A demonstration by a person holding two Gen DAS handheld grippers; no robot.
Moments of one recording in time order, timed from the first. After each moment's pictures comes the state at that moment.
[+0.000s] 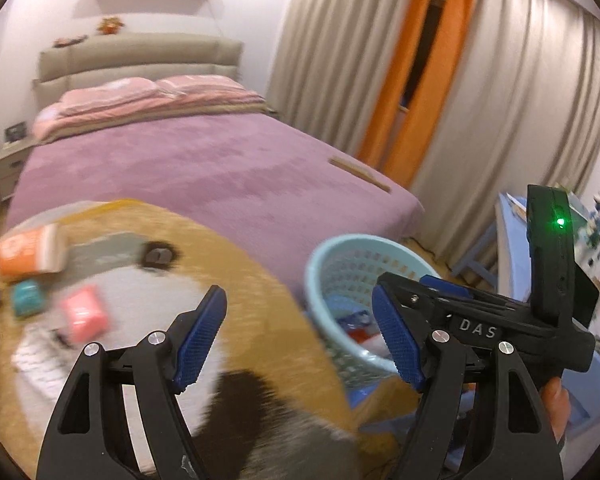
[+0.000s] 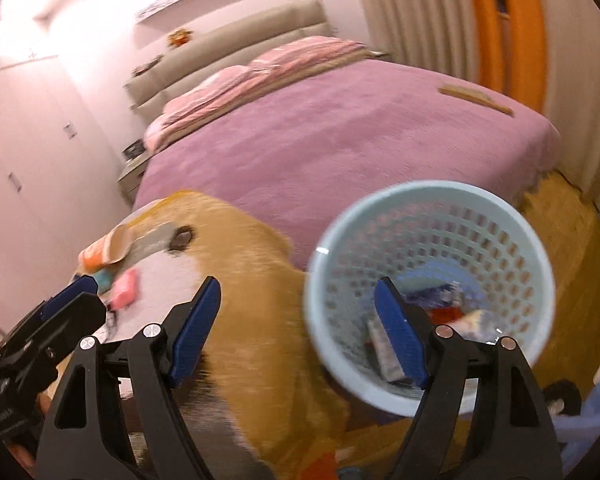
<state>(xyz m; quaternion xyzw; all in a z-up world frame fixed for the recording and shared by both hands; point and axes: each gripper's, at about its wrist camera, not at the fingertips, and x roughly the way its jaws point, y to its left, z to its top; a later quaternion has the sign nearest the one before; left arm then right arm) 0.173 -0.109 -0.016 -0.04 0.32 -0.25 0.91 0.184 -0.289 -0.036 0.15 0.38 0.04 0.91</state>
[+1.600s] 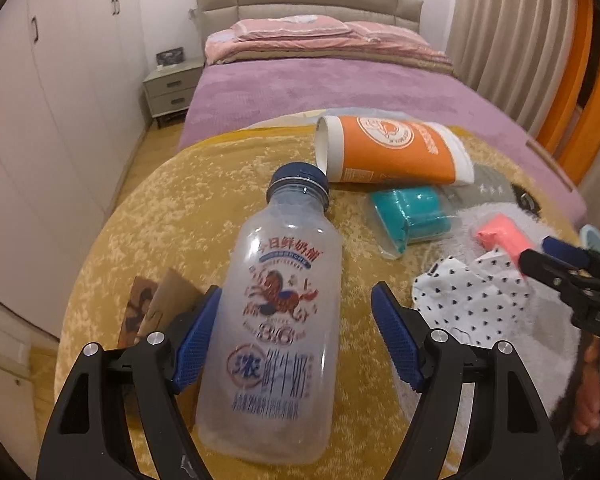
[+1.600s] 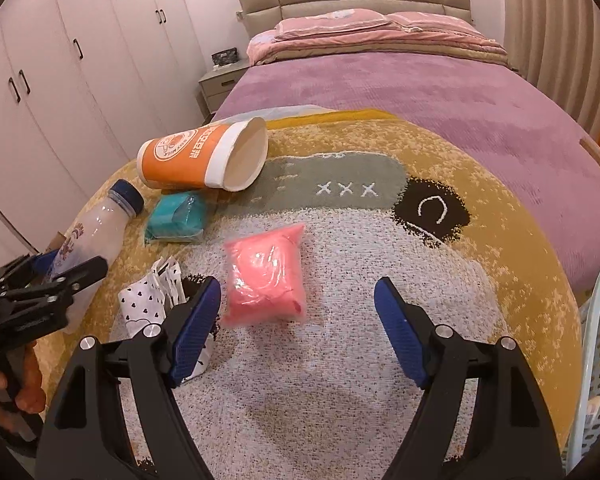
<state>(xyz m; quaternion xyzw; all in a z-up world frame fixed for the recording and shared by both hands) 0.236 0.154 -0.093 -0.02 0.44 0.03 0.90 0.286 -0.046 -0.104 0.01 0.44 0.18 0.88</state>
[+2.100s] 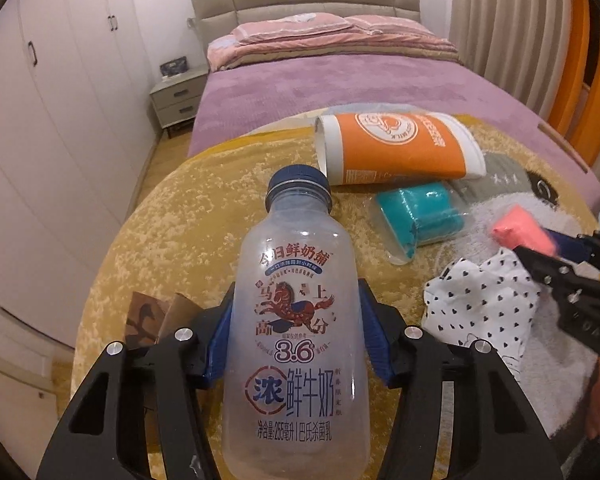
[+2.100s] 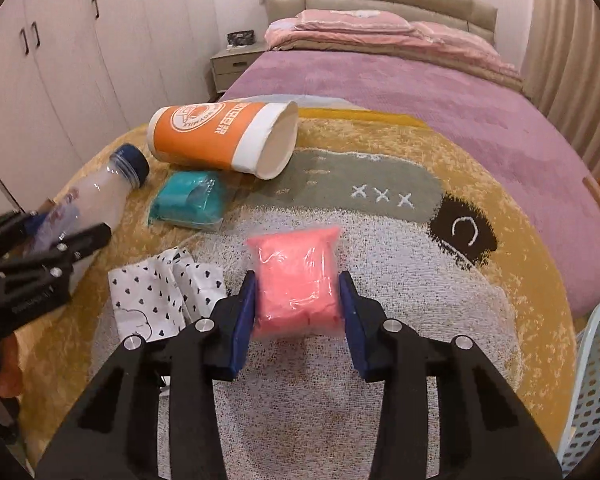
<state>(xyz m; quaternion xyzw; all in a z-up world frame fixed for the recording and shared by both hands) 0.242 0.150 -0.086 0.01 0.43 0.05 0.90 0.287 -0.010 -0.109 -0.07 0.43 0.19 0.88</state>
